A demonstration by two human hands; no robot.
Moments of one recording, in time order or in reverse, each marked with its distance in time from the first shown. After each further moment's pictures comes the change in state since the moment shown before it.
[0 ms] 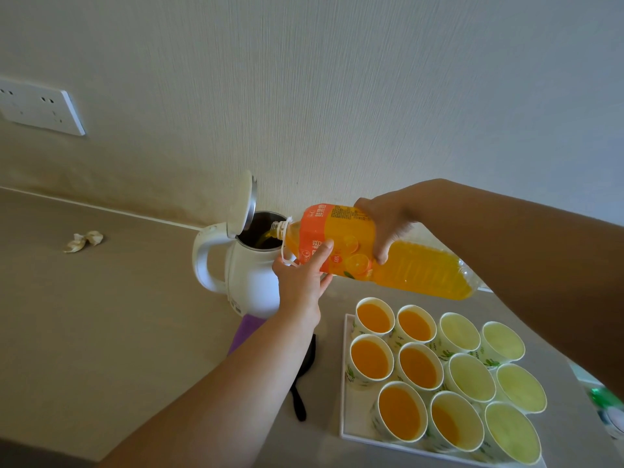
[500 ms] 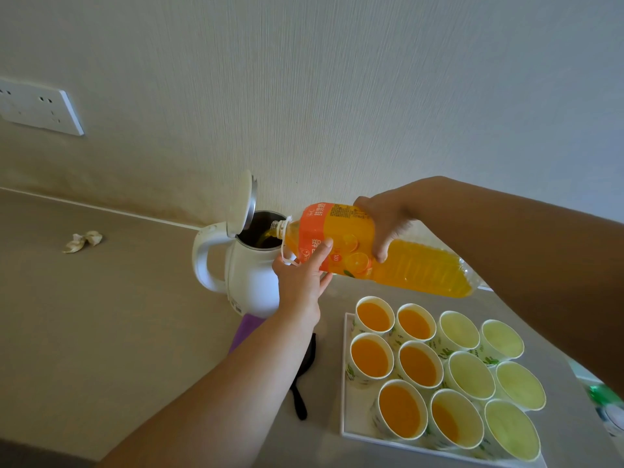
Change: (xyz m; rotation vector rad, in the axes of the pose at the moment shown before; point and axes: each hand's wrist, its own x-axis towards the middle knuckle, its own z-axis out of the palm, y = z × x) left_hand 0.000 0.000 -0.001 -0.012 0.000 -0.018; right_hand 0.001 -0.002 -0.002 -0.025 -0.008 0.018
